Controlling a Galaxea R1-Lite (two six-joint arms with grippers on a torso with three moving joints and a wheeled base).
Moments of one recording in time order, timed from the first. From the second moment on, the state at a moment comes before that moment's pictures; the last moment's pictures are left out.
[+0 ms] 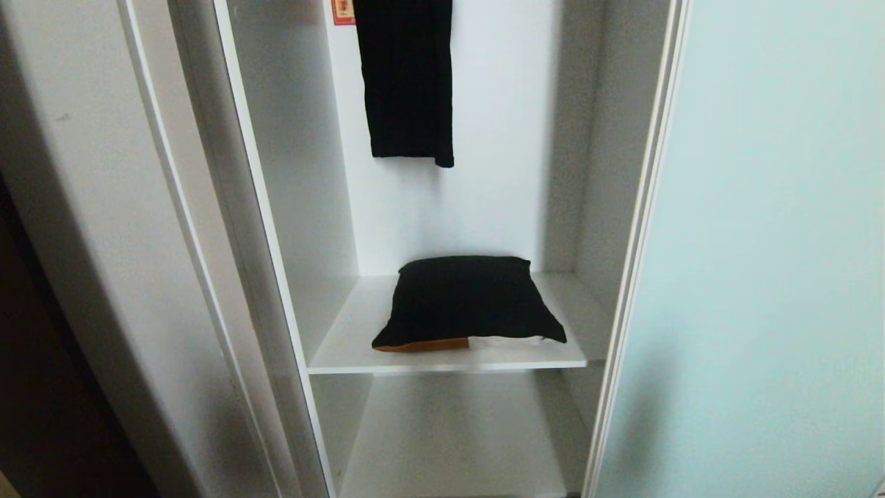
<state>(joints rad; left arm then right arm) 0.00 0.00 0.00 0.01 -0.01 0.10 0.00 0.00 0.00 0.00 0.00 0.02</state>
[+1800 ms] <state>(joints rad) 0.00 0.00 0.00 0.01 -0.01 0.10 0.00 0.01 -0.10 -0.01 0.05 0.06</state>
